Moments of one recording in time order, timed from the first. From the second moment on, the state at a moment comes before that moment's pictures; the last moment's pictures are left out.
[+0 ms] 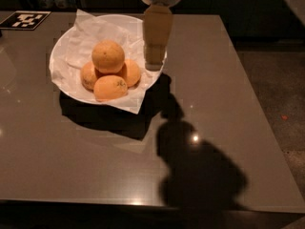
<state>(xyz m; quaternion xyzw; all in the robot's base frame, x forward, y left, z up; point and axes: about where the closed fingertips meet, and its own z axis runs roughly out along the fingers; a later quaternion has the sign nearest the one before) 0.532 -0.011 1.026 -0.68 0.71 -0.09 0.16</state>
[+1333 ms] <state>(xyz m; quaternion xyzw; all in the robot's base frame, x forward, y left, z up) 0.570 0.111 1.016 -0.74 0.65 -0.07 0.17</state>
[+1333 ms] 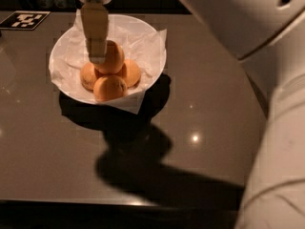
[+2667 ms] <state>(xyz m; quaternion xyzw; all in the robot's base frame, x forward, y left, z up) 0.588 0.089 0.968 -0.69 0.71 0.00 0.17</state>
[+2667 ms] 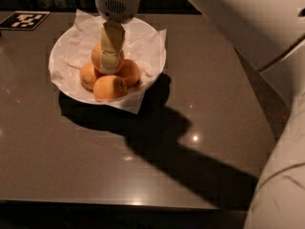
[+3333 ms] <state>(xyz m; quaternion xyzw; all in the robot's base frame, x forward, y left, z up) 0.593 0.086 0.959 -0.68 0.71 0.02 0.16</state>
